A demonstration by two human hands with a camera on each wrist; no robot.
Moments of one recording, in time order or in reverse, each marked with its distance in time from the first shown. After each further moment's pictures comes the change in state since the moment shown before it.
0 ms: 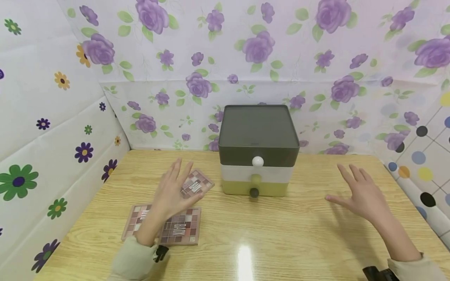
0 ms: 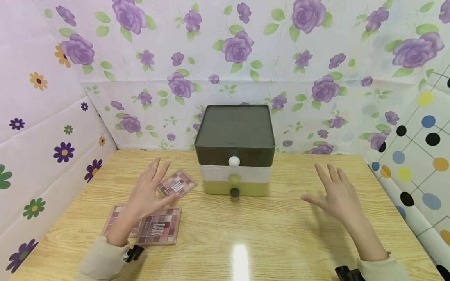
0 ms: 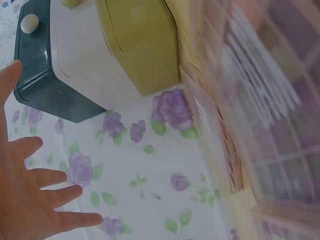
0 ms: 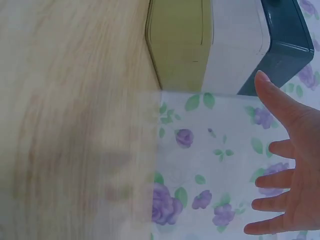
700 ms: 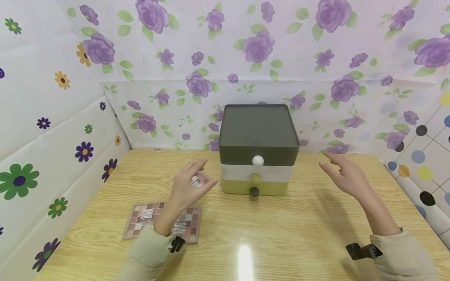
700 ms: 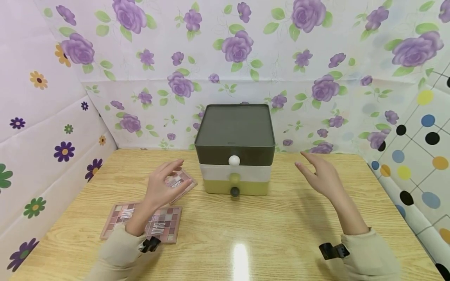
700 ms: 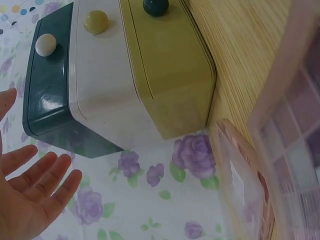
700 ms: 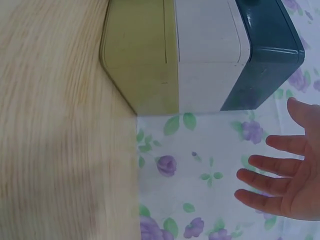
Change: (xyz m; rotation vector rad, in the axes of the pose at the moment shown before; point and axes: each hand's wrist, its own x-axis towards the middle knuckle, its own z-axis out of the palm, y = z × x) left_hand 0.029 0.031 0.014 -0.427 0.303 0.105; right_hand 0.046 -0.021 -0.012 0.385 -0.002 0.001
